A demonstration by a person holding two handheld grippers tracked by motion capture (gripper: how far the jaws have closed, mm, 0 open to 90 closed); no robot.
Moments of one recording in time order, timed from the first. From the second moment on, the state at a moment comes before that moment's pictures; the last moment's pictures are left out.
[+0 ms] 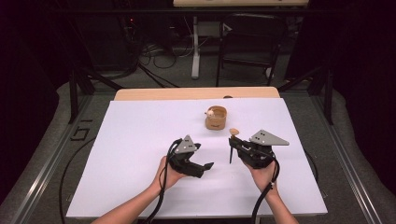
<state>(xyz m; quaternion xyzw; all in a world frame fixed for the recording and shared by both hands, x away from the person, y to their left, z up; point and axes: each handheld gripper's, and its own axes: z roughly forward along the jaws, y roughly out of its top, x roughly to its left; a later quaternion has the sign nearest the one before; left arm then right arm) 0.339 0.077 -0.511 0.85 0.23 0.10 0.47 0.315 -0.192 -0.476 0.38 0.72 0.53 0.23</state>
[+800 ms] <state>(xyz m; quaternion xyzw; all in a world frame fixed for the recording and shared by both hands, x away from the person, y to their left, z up) 0.324 0.169 -0.531 0.81 0.31 0.13 0.47 0.312 -0.196 -0.475 0.38 0.73 0.53 0.23</state>
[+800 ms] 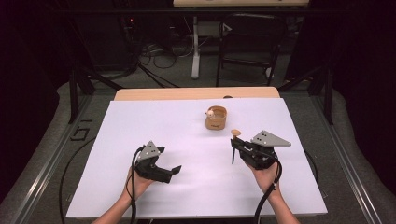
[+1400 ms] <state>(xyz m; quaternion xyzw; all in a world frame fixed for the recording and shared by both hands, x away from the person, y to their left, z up) 0.308 0.218 -0.546 0.78 0.31 0.18 0.51 0.311 -0.204 -0.472 0.38 0.73 0.53 0.24</state>
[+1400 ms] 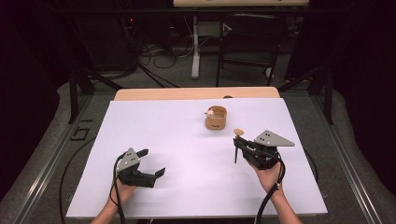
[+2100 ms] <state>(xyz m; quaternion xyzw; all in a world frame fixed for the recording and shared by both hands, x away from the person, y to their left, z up) 0.301 0.254 -0.551 0.76 0.33 0.20 0.52 0.318 -0.211 -0.469 0.38 0.73 0.52 0.24</state>
